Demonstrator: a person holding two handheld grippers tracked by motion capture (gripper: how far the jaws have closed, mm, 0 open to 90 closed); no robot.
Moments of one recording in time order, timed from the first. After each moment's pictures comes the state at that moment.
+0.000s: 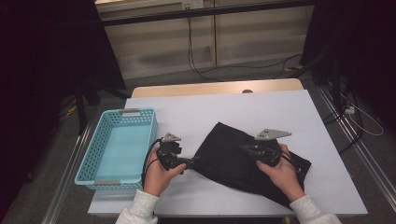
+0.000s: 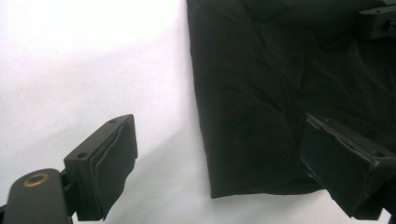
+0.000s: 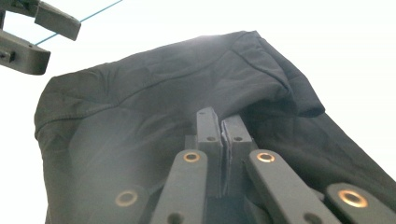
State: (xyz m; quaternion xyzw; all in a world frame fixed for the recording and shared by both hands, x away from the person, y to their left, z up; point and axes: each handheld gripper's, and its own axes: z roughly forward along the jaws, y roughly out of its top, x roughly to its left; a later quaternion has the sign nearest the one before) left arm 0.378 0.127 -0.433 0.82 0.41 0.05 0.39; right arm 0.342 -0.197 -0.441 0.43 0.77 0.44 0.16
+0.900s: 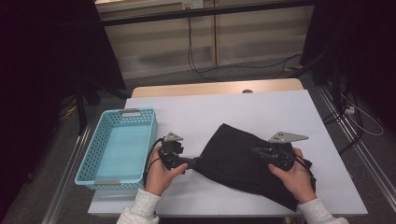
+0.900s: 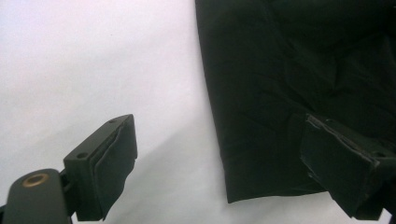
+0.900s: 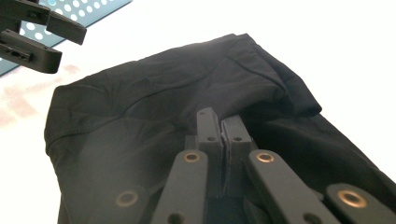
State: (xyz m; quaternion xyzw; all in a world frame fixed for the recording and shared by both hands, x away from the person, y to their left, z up) left arm 0.378 0.121 -0.432 0.82 0.40 0.05 0.40; right arm 0.322 -0.224 -0.434 0.45 0.75 0.45 0.16
